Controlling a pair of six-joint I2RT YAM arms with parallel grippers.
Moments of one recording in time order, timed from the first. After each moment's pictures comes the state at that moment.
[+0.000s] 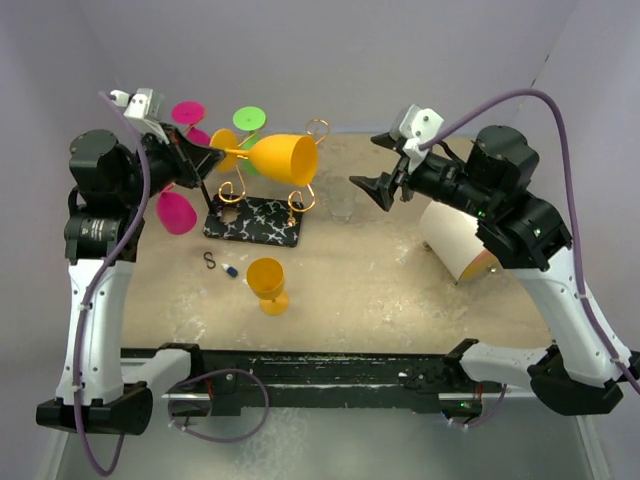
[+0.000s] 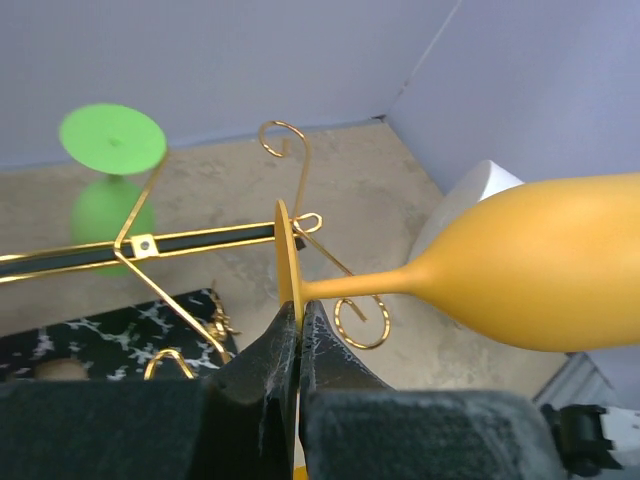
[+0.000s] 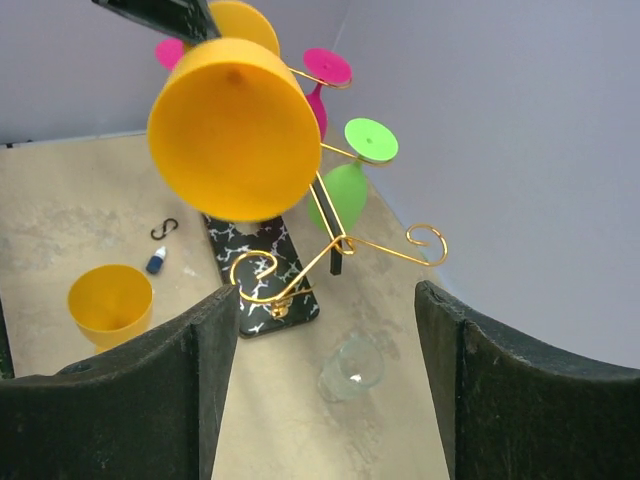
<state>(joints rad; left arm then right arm) -0.03 1.08 1.46 -0.48 0.62 -0.40 0.65 1.21 1.75 -0.60 -0.33 -0.36</state>
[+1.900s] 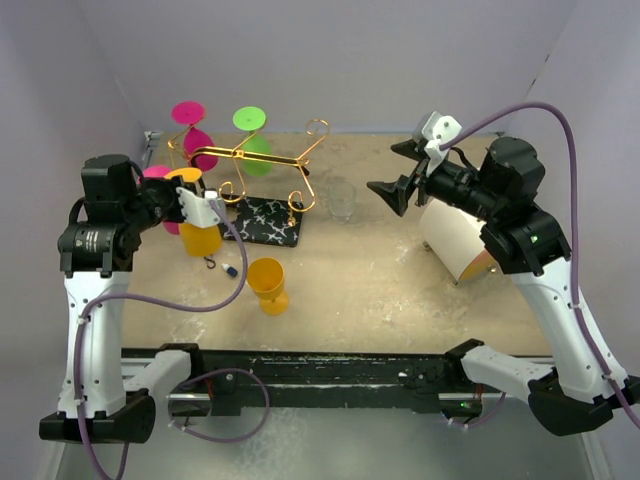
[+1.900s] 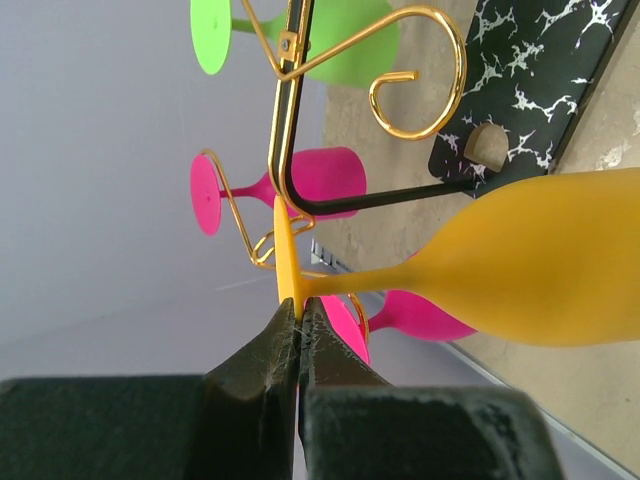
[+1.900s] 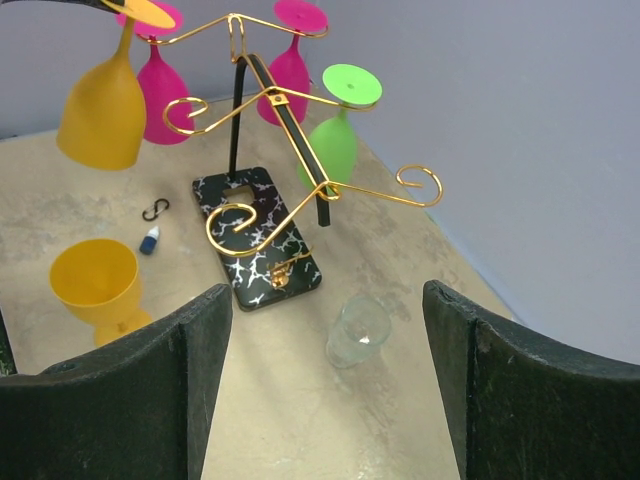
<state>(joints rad) 0.01 1.01 1.46 -0.98 0.38 1.45 0.45 1.08 1.51 -0.50 -0.47 -0.29</state>
